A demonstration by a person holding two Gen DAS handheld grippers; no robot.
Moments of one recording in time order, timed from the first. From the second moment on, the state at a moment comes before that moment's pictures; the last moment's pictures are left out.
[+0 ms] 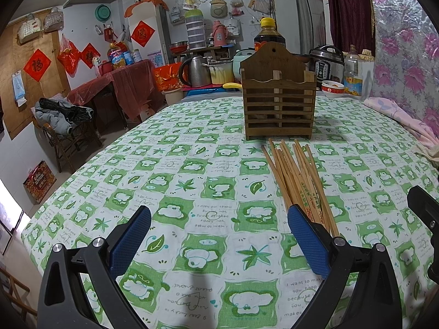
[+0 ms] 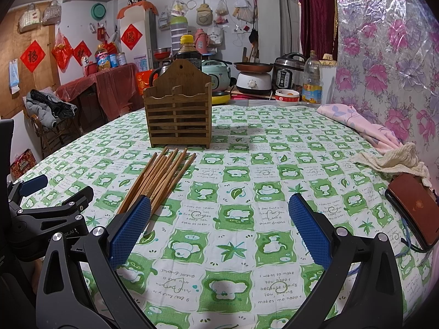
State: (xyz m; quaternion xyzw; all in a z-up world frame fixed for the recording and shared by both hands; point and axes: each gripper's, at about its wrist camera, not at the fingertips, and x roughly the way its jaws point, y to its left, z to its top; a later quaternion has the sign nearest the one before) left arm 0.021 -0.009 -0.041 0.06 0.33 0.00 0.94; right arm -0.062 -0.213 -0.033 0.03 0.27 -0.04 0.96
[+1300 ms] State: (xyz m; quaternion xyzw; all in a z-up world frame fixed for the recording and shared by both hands) left arm 0.095 0.014 -0.056 0.00 0.53 -0.11 0.84; right arm -0.021 -0.264 -0.060 0.19 0.39 0.01 0.90
